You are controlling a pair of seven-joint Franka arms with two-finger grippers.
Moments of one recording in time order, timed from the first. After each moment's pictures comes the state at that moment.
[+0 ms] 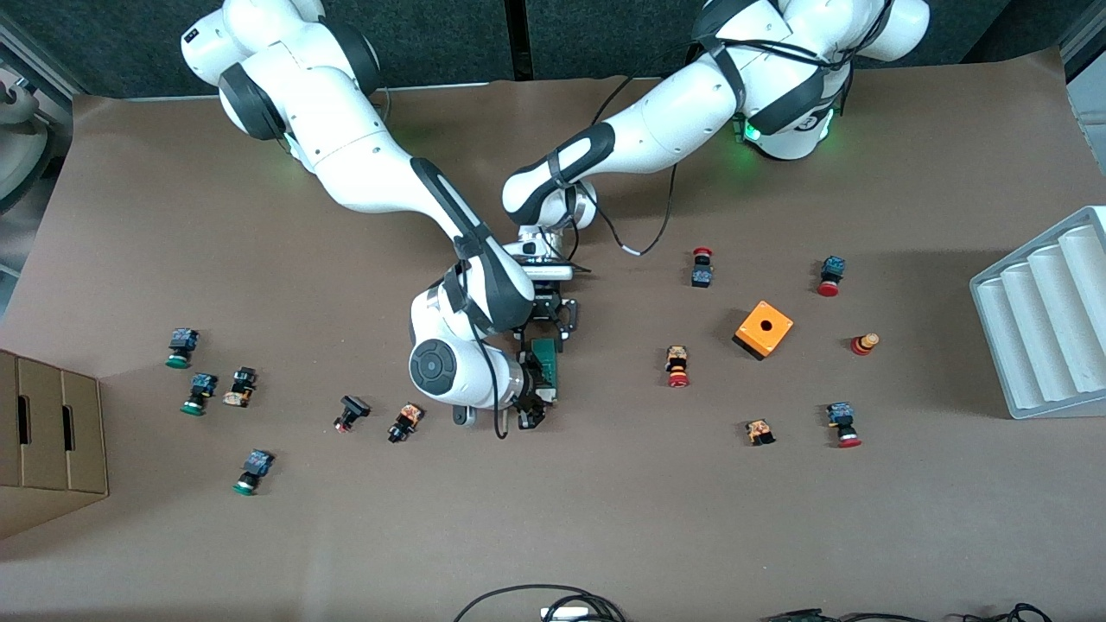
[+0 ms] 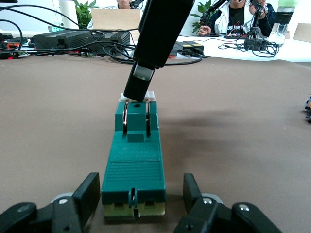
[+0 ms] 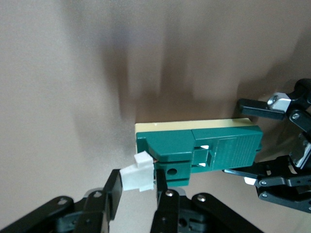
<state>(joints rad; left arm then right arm) -0.67 1.03 -0.49 -1.66 2.10 1.87 -2.49 0.65 0.93 -0.12 -1.23 0.58 2.20 1.82</state>
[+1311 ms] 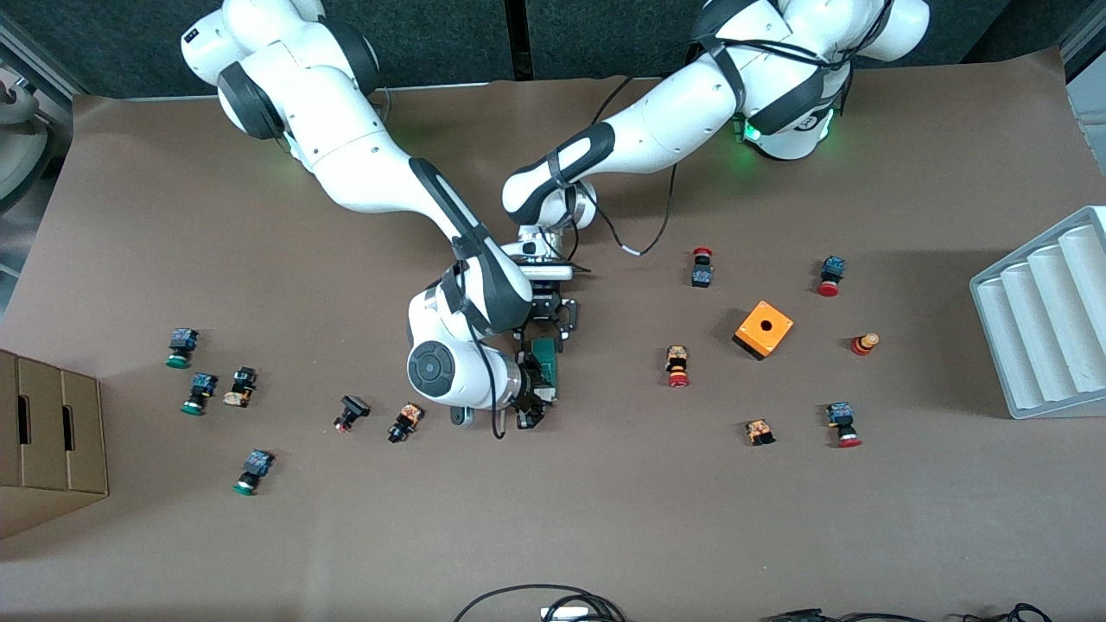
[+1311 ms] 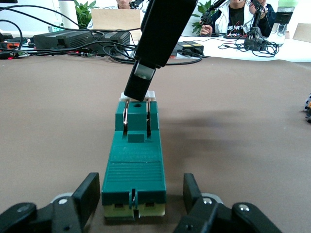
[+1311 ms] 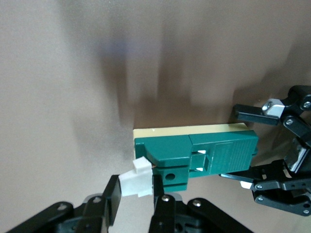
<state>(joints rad) -0.67 1.03 -0.49 -1.66 2.10 1.87 -2.49 0.65 0.93 -0.13 -1.24 0.57 2.18 1.82</state>
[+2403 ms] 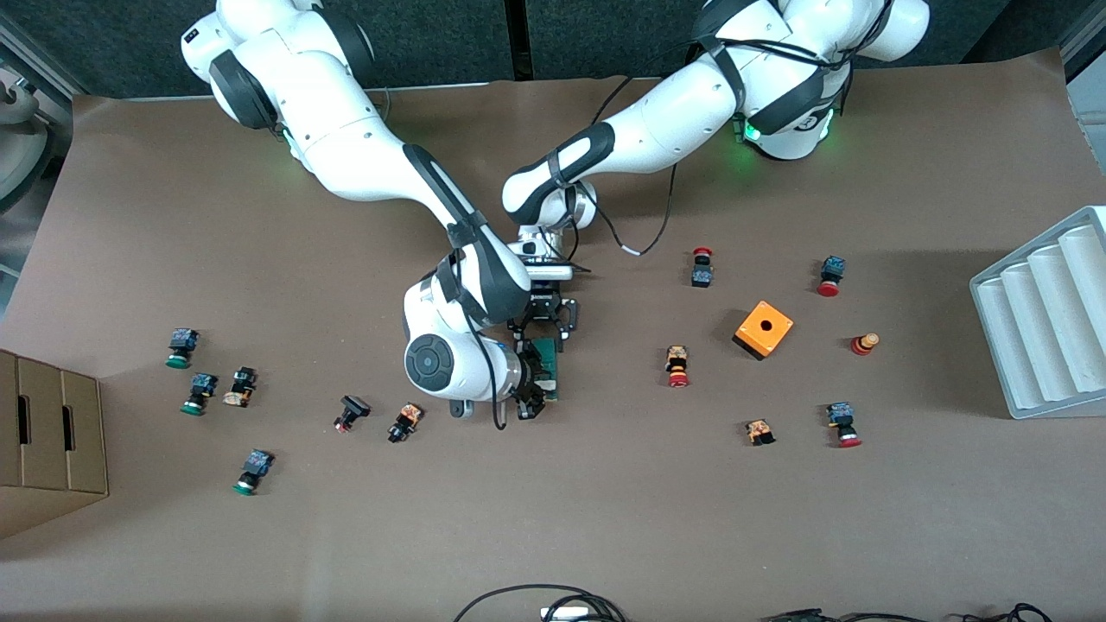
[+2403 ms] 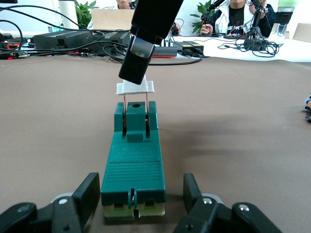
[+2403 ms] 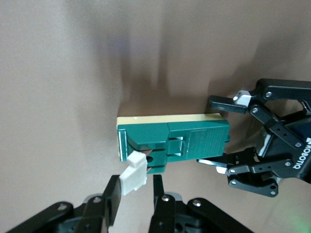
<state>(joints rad) -0.67 1.03 -0.49 -1.66 2.10 1.87 -2.49 0.66 0.87 -0.13 -1.26 0.57 2.12 1.82</state>
